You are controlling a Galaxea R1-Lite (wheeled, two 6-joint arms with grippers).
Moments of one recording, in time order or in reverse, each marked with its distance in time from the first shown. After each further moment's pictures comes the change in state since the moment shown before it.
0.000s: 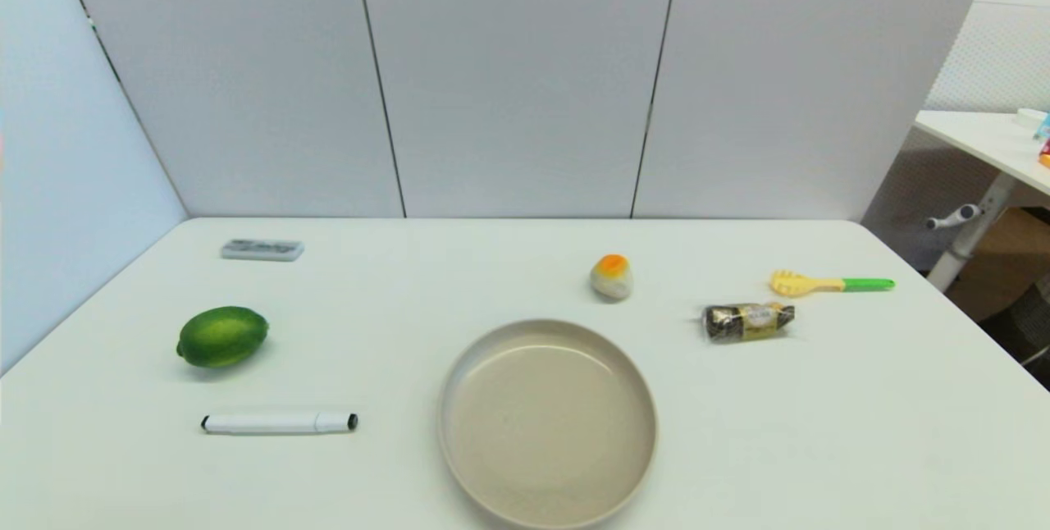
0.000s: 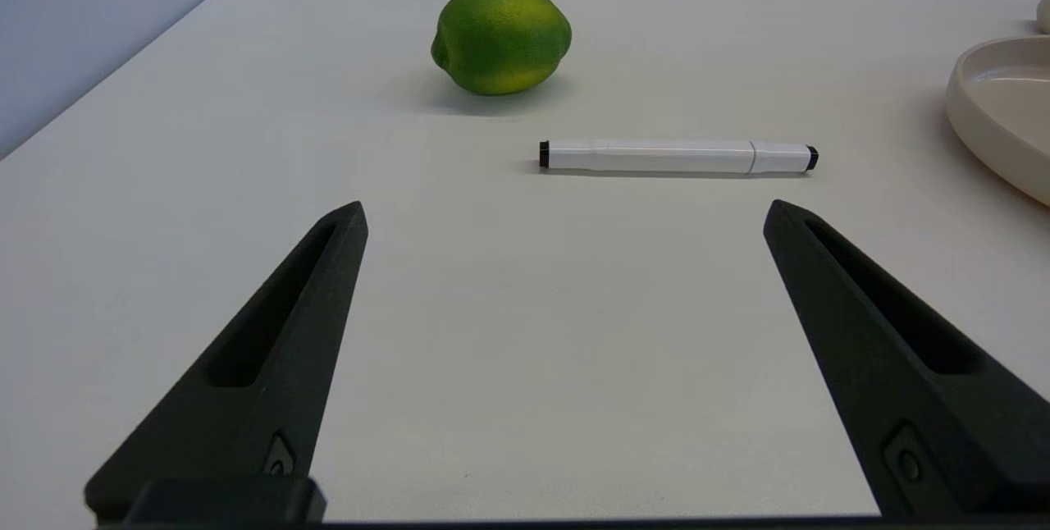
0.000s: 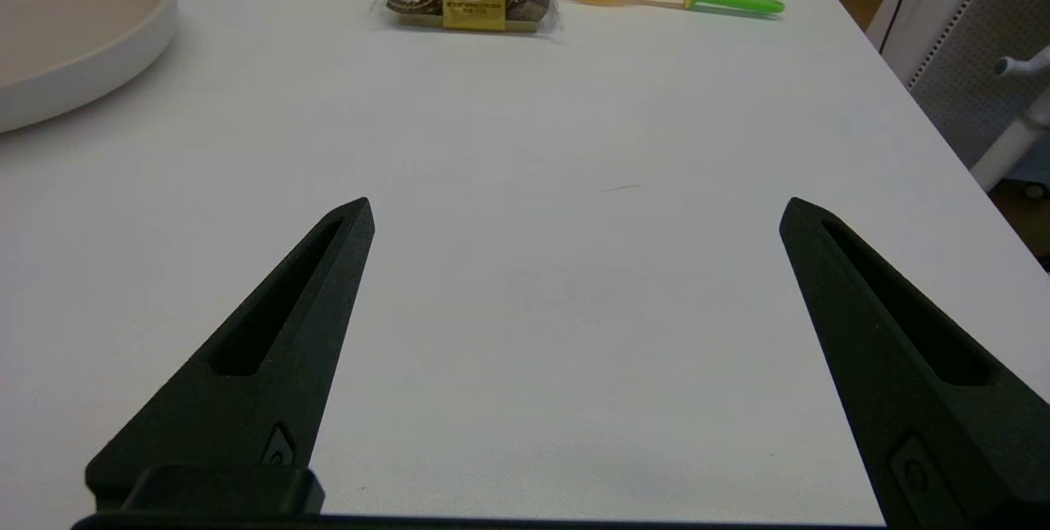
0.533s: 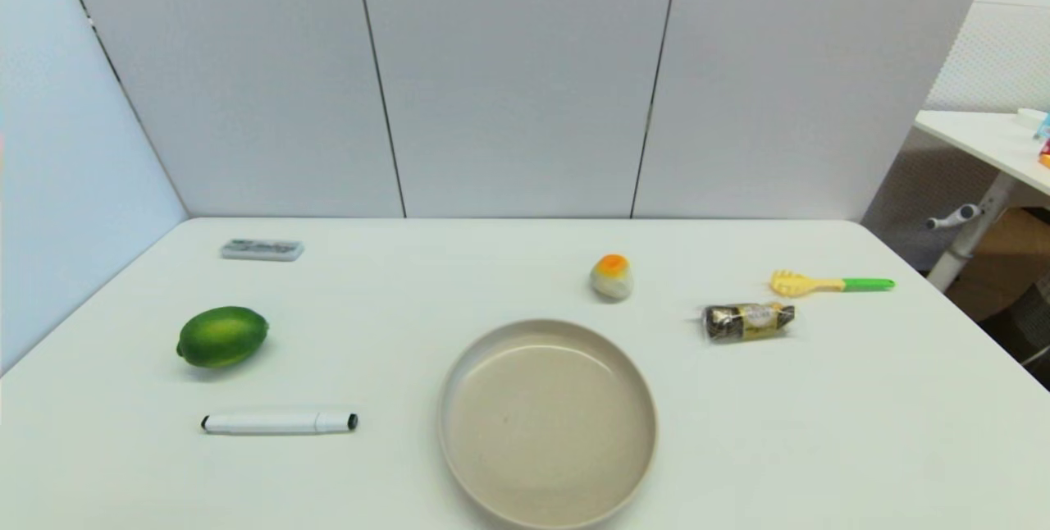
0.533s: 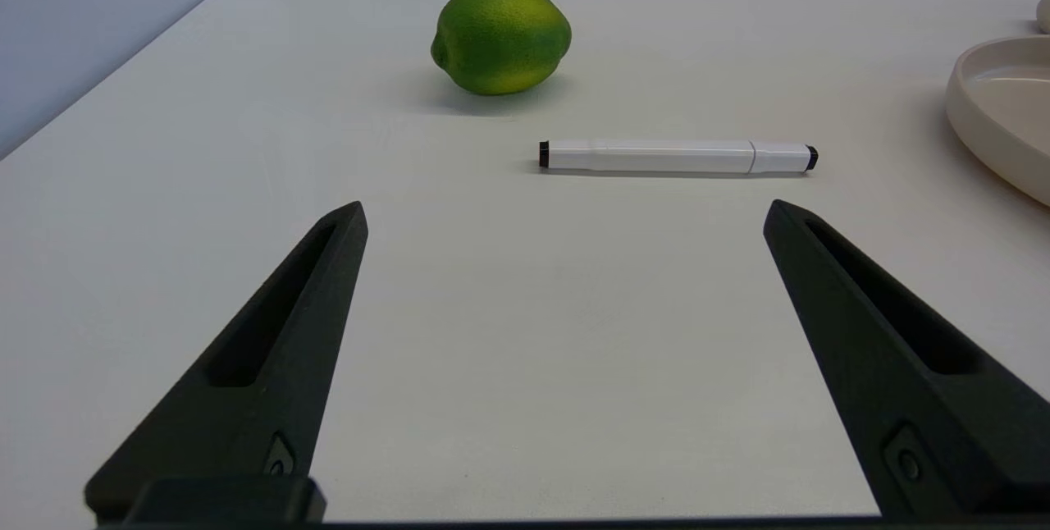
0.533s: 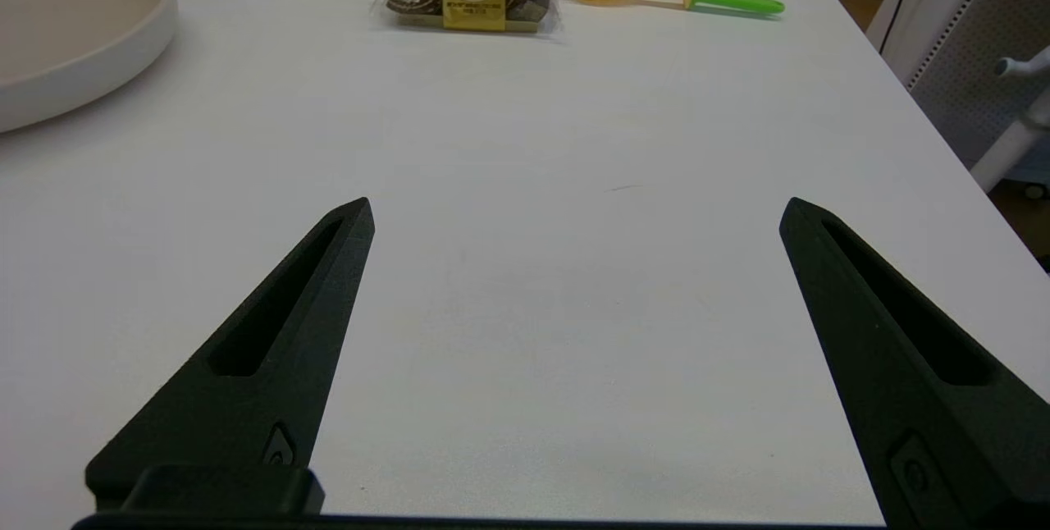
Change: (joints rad) left arm 0.000 0.000 0.000 0.000 0.000 0.000; right arm 0.000 0.000 0.000 0.000 0.000 0.000
